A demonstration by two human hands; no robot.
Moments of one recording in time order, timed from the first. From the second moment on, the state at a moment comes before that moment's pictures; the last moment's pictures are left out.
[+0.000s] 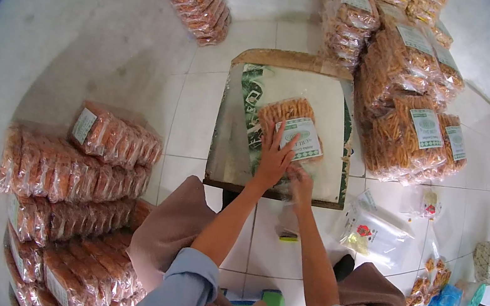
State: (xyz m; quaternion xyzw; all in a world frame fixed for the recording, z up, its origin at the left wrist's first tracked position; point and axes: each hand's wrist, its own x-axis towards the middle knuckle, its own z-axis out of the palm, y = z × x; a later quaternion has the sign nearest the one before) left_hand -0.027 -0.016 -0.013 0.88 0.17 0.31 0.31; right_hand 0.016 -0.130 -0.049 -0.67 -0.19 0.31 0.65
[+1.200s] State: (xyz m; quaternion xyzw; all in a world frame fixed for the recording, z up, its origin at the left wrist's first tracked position) left_hand 0.115 -0.524 0.205 0.72 -0.32 0.10 0.61; right_hand 0.009 -0.763 0.213 -0.75 0.12 -0.32 0.57
